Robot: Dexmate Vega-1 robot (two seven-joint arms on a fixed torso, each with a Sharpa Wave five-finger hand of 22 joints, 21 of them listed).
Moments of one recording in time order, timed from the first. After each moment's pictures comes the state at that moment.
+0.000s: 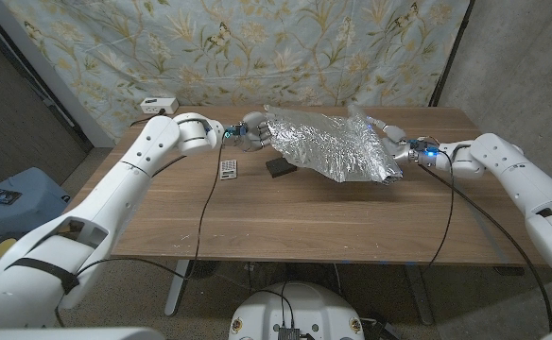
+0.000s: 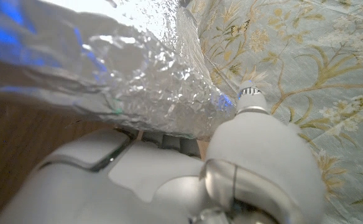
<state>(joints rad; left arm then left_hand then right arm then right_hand) 0.55 0.54 0.35 -1.59 -1.47 0.78 0.31 1.24 0.06 0.48 -0.17 0.24 0.88 0.07 0.21 0.30 0.95 -0.09 0.60 0.52 1.19 -0.21 0.33 0.30 0.82 -0.09 1.04 0.18 -0.43 -0.64 -0.30 -0.91 1.16 -0.86 0.77 0.93 0.04 0.05 -0.16 0.39 0.34 0.15 0.20 0.20 0.49 0.19 0.31 0.49 0.67 0.04 0.25 0.49 0.83 0.10 0.24 0.18</state>
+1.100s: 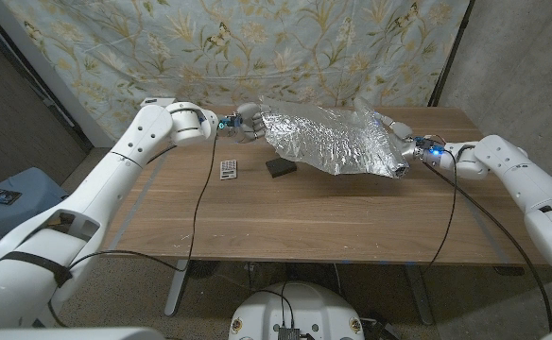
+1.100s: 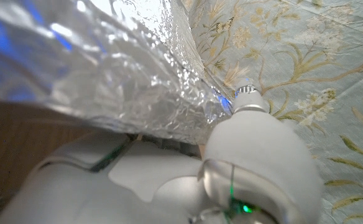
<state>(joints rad) 0.52 0.58 0.34 -1.62 -1.46 0.80 0.35 1.24 0.06 0.48 -0.17 0.24 0.88 0.07 0.21 0.30 0.95 -0.09 0.60 0.52 1.19 -0.21 0.33 0.30 0.82 -0.10 1.05 0.17 -0.41 -0.62 -0.27 -0.84 1.14 -0.80 0.81 0.95 0.05 0.05 -0.15 0.35 0.38 0.15 0.20 0.21 0.51 0.17 0.33 0.50 0.68 0.03 0.25 0.49 0.83 0.09 0.24 0.18</state>
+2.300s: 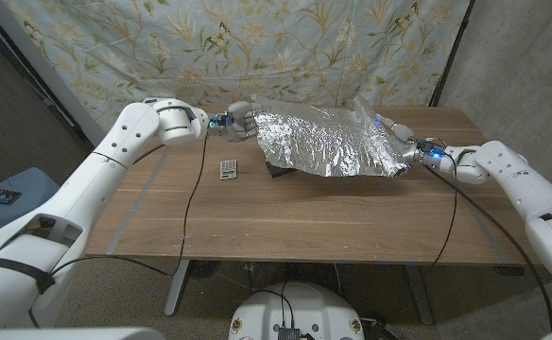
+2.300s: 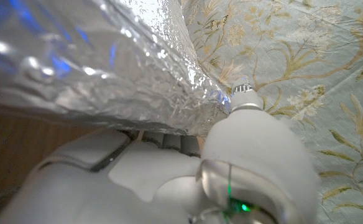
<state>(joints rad) 0.56 0.65 0.31 -1.70 -1.52 0.80 0.41 1.24 0.06 0.48 -0.17 0.24 0.88 0.07 0.21 0.30 0.95 -0.09 0.60 0.52 1.19 -0.21 0.33 0.31 0.81 -0.09 1.06 0.17 -0.46 -0.62 -0.24 -0.87 1.17 -0.78 0.78 0.98 0.06 0.05 -0.14 0.31 0.41 0.15 0.20 0.21 0.53 0.15 0.34 0.51 0.70 0.01 0.26 0.50 0.84 0.08 0.24 0.18</state>
